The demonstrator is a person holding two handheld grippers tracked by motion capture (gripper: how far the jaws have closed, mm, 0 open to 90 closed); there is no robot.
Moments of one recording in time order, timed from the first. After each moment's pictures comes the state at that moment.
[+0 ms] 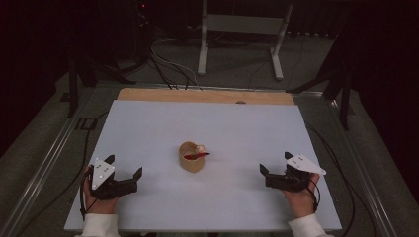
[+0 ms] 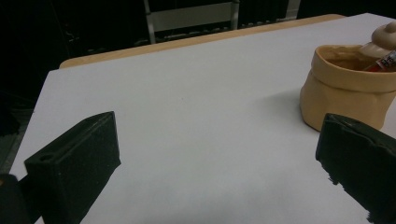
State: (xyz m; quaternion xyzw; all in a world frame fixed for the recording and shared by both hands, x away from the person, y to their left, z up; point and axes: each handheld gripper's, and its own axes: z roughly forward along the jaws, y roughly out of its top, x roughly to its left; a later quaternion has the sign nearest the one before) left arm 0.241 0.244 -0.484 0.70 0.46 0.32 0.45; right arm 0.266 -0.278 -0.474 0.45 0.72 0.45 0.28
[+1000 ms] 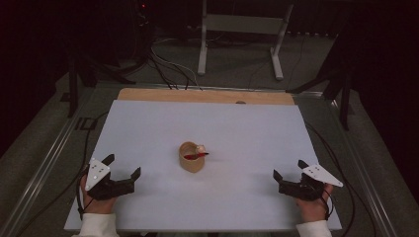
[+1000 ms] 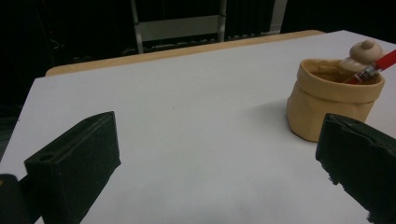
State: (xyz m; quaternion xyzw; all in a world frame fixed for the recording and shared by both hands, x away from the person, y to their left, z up) left arm 0.242 0.253 -0.485 0.69 0.44 0.31 0.48; right arm 0.248 -0.315 -0.490 0.48 0.69 0.46 0.29
